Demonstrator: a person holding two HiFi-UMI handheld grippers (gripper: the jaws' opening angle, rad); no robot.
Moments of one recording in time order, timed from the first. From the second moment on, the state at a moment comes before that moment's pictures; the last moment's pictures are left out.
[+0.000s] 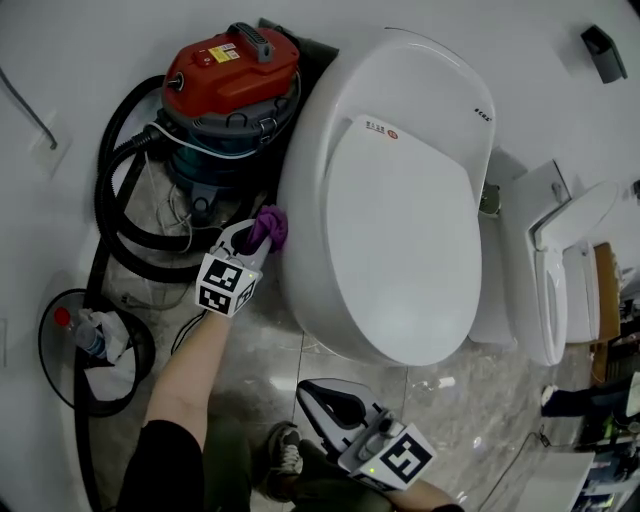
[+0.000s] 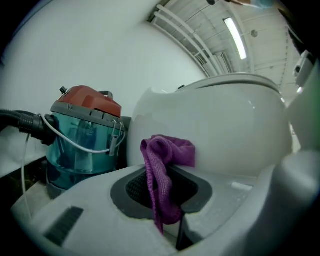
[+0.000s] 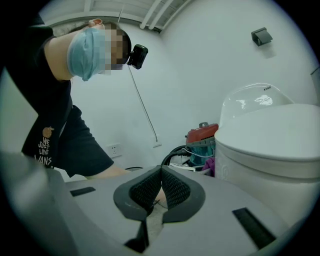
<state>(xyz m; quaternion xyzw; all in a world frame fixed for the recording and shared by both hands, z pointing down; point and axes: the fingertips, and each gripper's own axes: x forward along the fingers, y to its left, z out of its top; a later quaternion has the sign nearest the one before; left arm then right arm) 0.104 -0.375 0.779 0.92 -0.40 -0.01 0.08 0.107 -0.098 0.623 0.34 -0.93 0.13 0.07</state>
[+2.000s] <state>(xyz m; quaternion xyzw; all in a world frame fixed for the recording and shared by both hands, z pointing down) 0.125 -0.270 0.848 0.92 -0.34 -0.05 0.17 0.091 -0.086 0.608 0.37 -0.92 0.15 0.04</state>
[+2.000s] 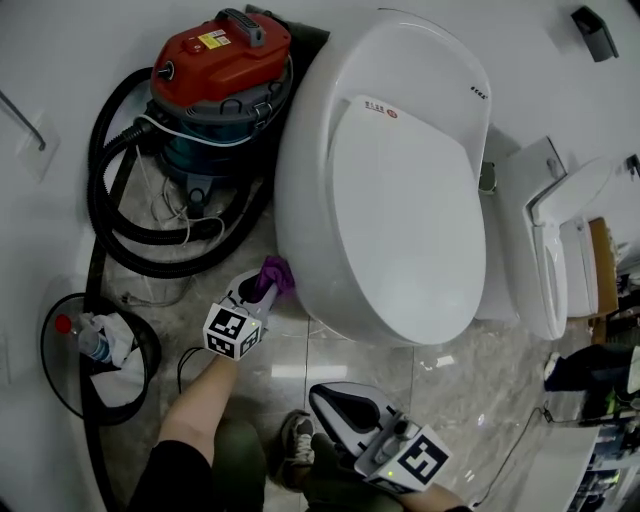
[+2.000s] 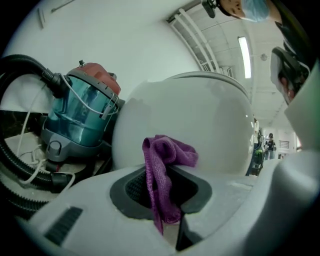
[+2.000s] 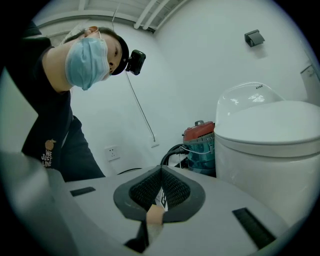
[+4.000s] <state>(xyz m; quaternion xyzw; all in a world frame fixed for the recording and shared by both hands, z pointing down) 0.006 -0.222 0.598 0.92 -0.37 -0.11 0.11 0.081 -0.086 0.513 0.46 -0.87 0.16 0.03</state>
